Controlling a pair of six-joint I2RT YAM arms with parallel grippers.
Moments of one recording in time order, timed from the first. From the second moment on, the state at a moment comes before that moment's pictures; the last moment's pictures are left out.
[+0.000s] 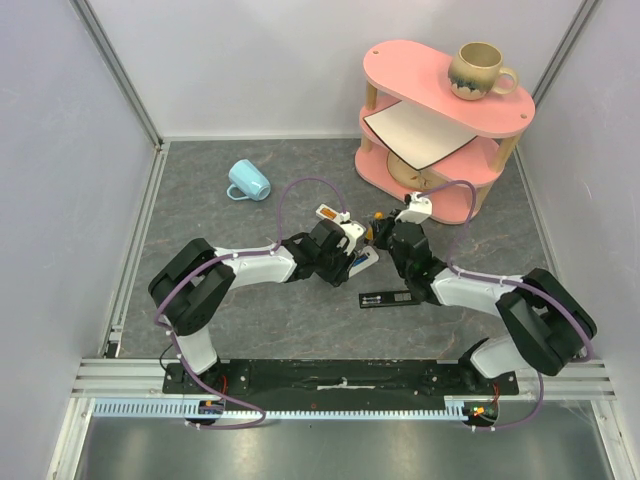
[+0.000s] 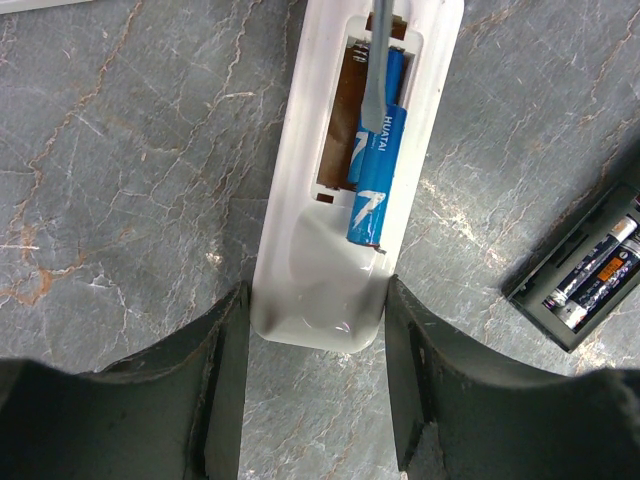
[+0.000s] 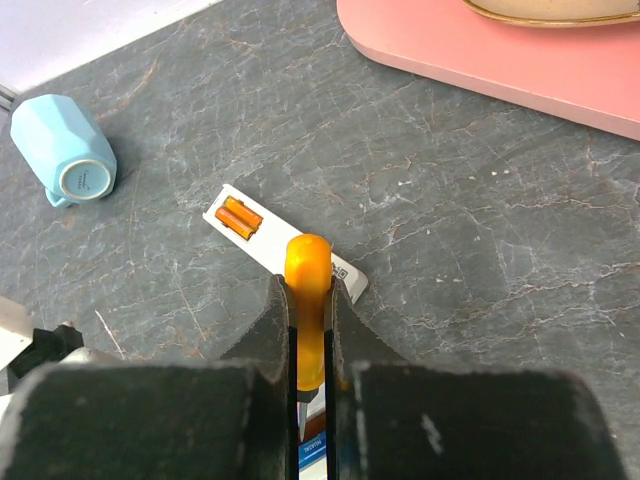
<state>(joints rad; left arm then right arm) -0.84 1.78 0.98 -0.07 0.04 -0.08 0.64 1.42 0.54 0.61 0.45 0.58</state>
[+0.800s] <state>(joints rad) -0.84 1.78 0.98 -0.07 0.04 -0.08 0.64 1.39 0.53 0.58 0.40 0.58</state>
